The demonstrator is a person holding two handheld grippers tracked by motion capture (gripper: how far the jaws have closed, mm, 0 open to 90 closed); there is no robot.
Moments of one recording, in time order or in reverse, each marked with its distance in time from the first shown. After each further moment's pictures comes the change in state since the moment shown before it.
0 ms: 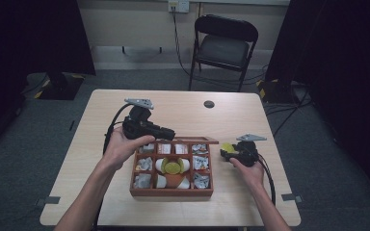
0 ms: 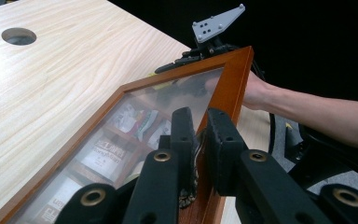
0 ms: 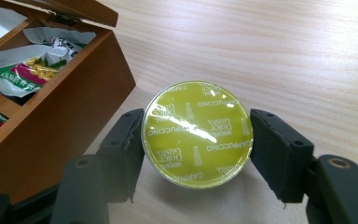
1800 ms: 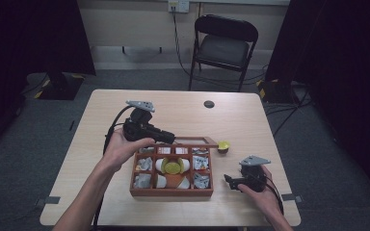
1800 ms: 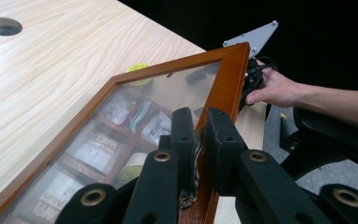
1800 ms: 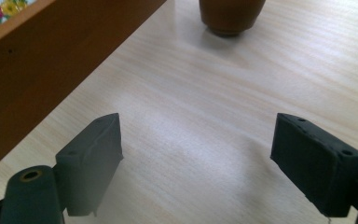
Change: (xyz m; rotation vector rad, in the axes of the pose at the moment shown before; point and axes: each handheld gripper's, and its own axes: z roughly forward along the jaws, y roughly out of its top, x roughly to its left) left arm -0.003 -0.004 0.003 0.047 -0.025 0.010; right arm 0.028 -0.053 -0.046 0.098 -0.031 -0.137
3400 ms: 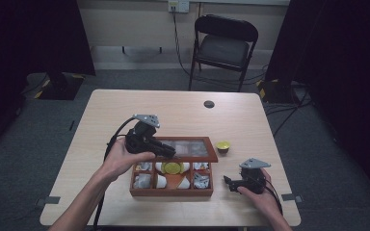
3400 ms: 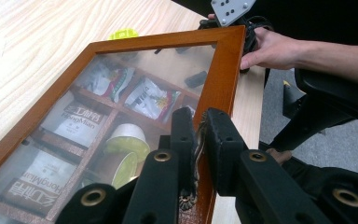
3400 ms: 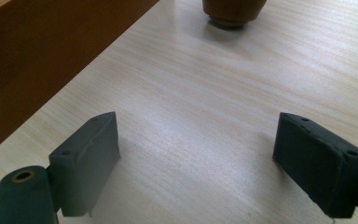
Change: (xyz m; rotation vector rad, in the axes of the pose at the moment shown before) left arm -0.015 -0.020 0.014 0.103 -0.010 0.076; right arm 0.000 -0.009 0.005 -0.036 0.001 0.005
